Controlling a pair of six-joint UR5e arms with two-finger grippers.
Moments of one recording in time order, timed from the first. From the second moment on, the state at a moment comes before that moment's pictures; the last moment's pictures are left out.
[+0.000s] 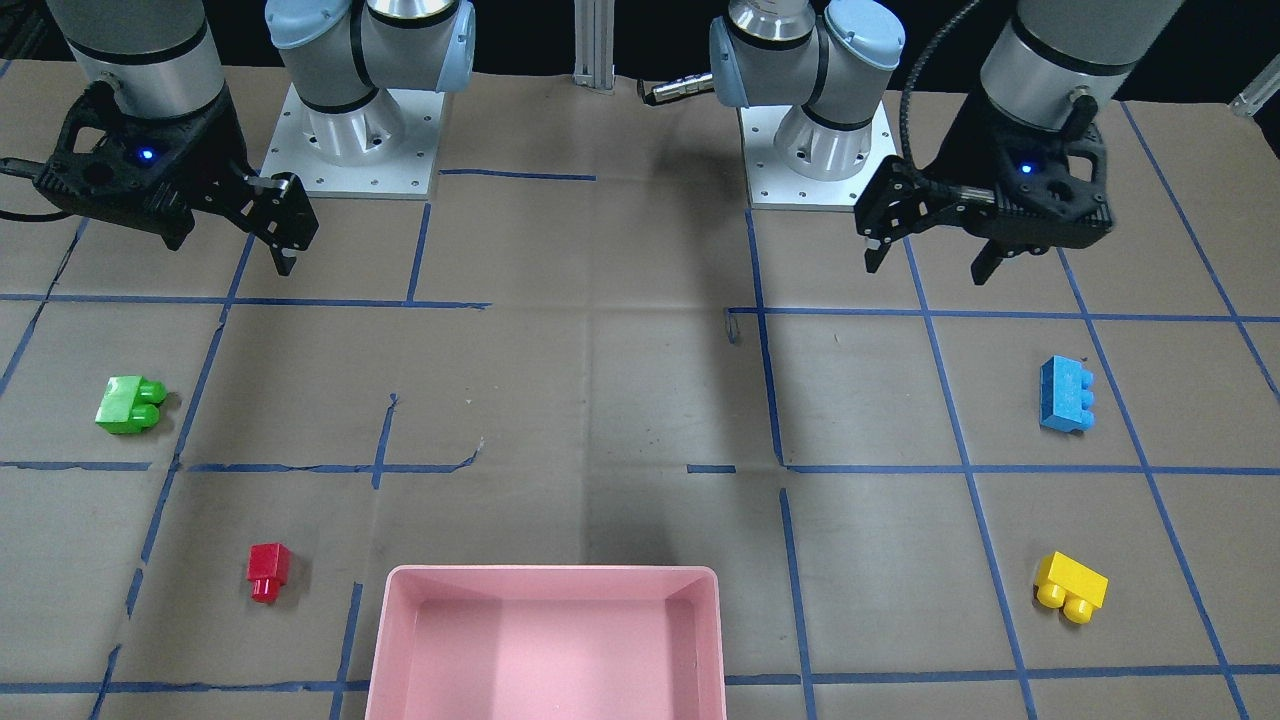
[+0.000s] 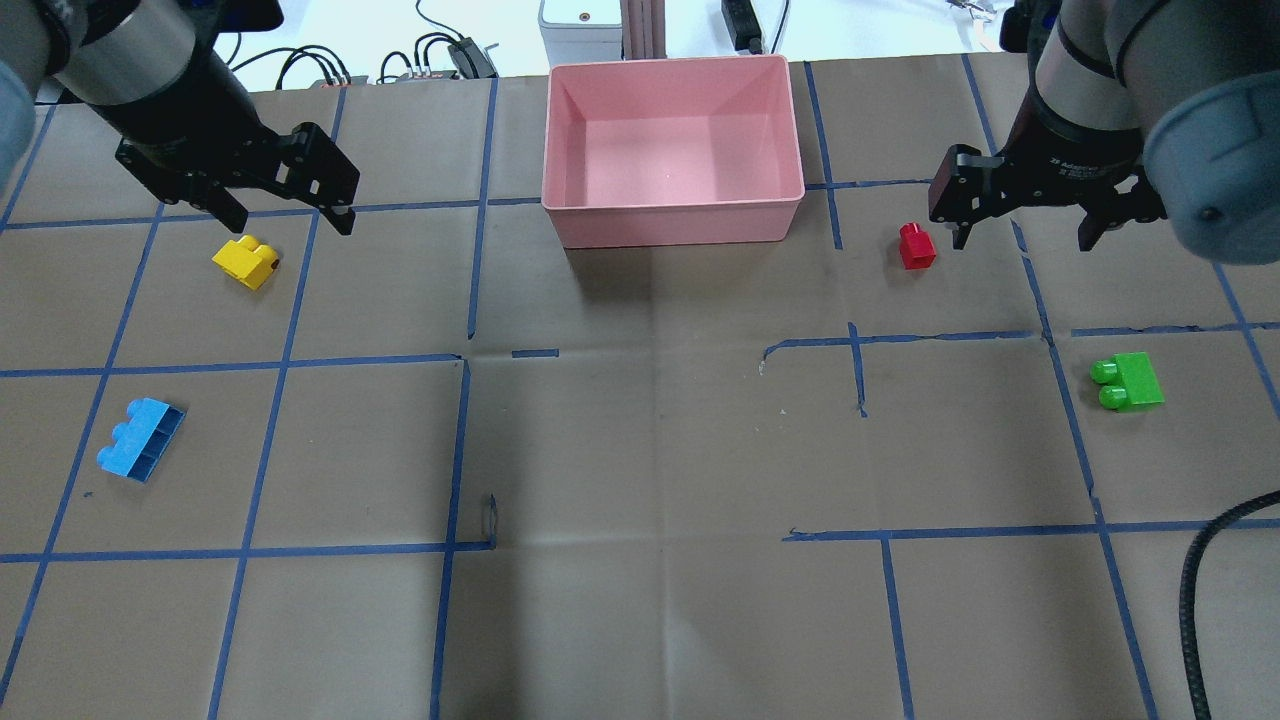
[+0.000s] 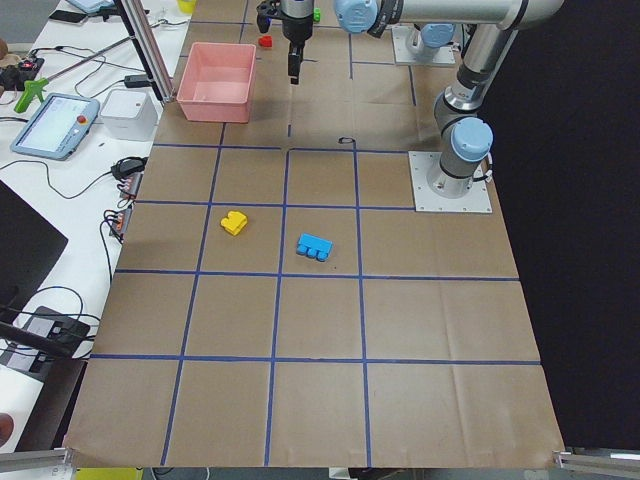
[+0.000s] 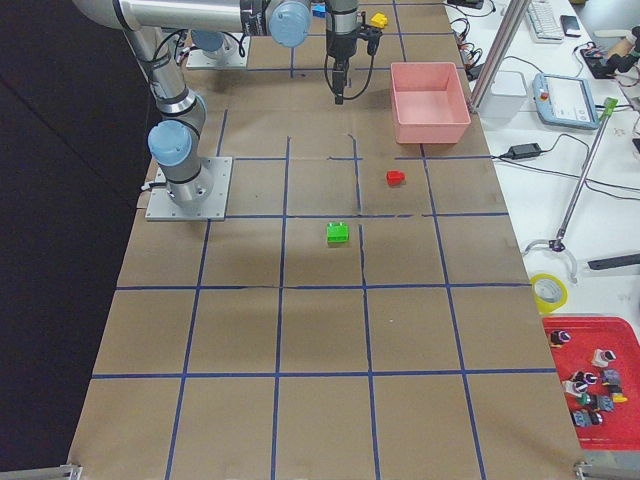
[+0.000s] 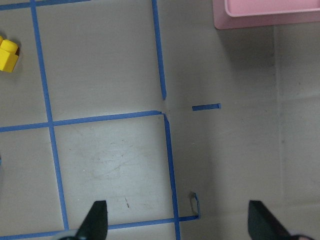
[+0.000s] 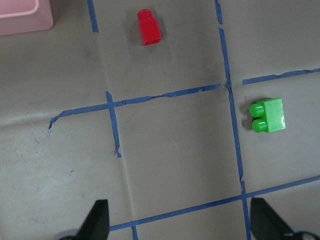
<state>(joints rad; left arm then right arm) -1.43 -1.56 -1.55 -1.56 1.54 0.24 1.53 -1.63 1.68 -1.67 -1.72 0.13</state>
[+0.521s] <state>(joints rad) -1.09 -1.56 -1.61 -1.55 1.54 0.60 1.50 -1.62 1.69 -1.68 -1.73 0.09</state>
